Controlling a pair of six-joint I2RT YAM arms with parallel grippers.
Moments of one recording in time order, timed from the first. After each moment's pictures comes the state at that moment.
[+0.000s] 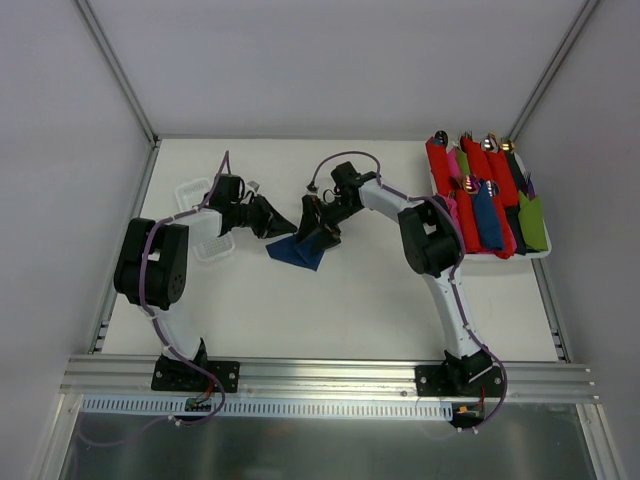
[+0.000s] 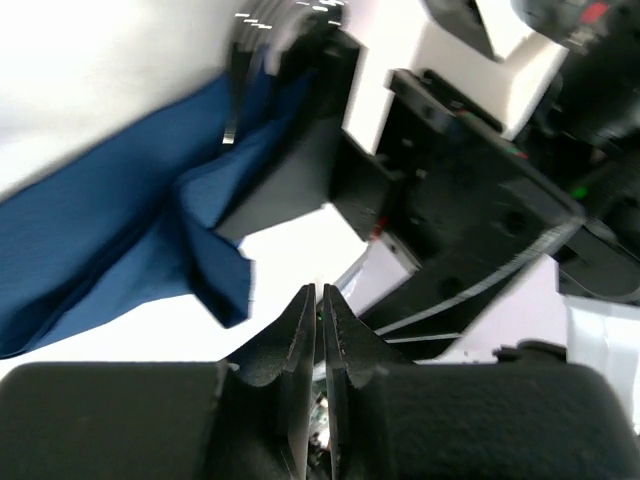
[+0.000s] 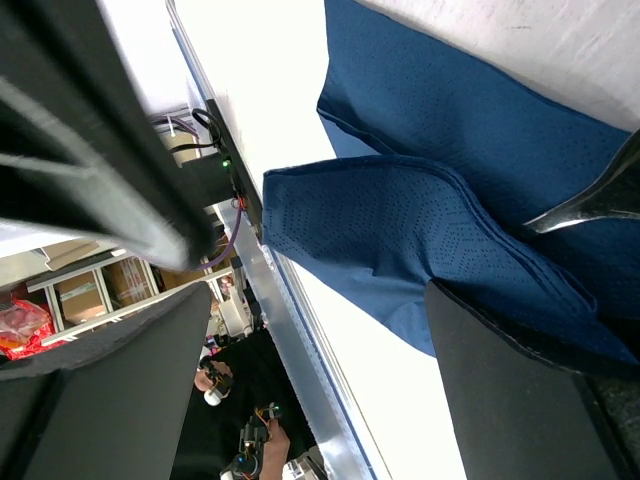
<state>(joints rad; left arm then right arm) -0.18 1.79 0.98 -0.02 0.82 -1.06 0.54 2.41 1.88 -0.75 -1.06 0.30</state>
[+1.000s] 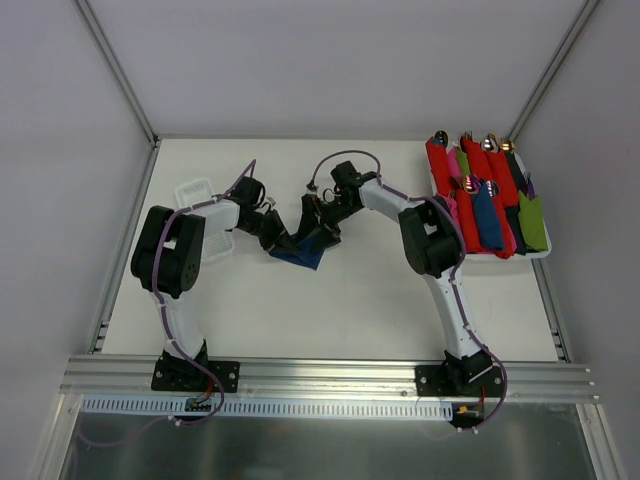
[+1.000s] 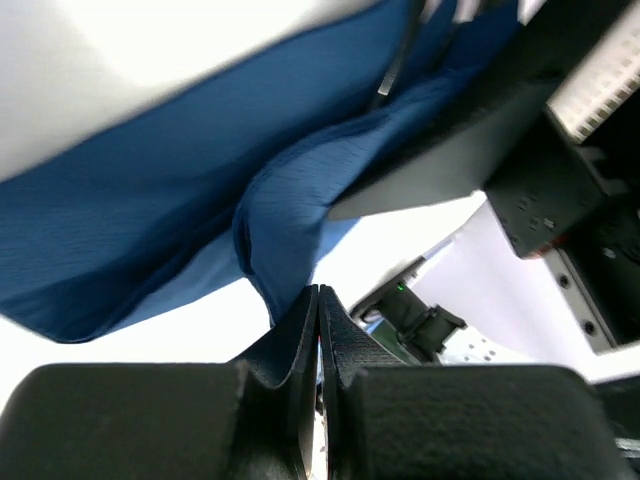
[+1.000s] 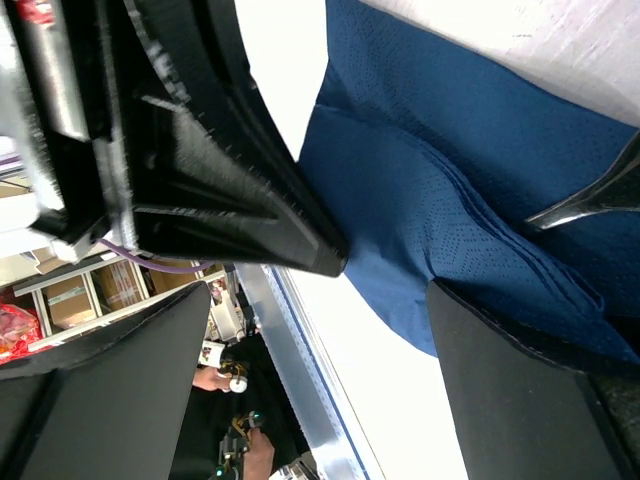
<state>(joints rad) -0.27 1.91 1.14 -0.42 0.73 -0.84 0.54 2.40 1.87 -0.74 -1.05 0.30</state>
